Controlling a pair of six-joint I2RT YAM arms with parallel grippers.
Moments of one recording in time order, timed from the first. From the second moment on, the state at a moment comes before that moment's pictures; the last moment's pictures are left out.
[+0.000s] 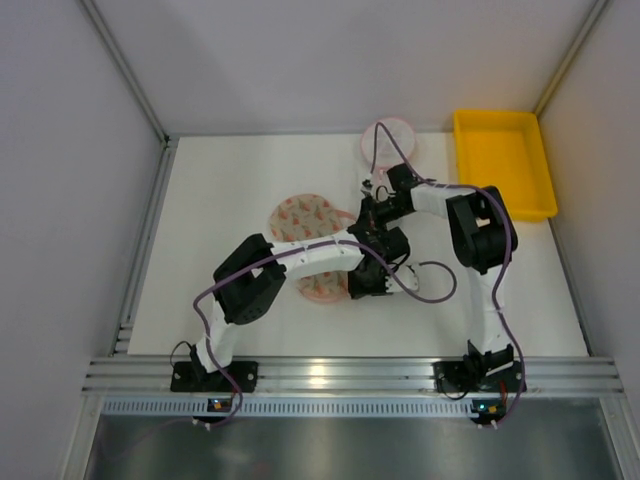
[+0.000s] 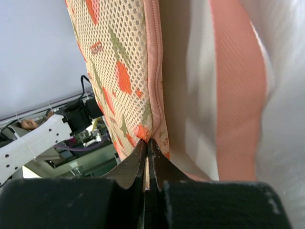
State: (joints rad) left arm -1.06 2.08 1.61 -0.94 0.12 0.49; right arm 0.35 2.17 1.42 -0.44 -1.03 0.42
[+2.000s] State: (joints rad) left arm -1.03 2.05 1.58 -0.88 0.14 0.38; right arm 0.34 2.21 1.55 -0.65 -1.04 0.24
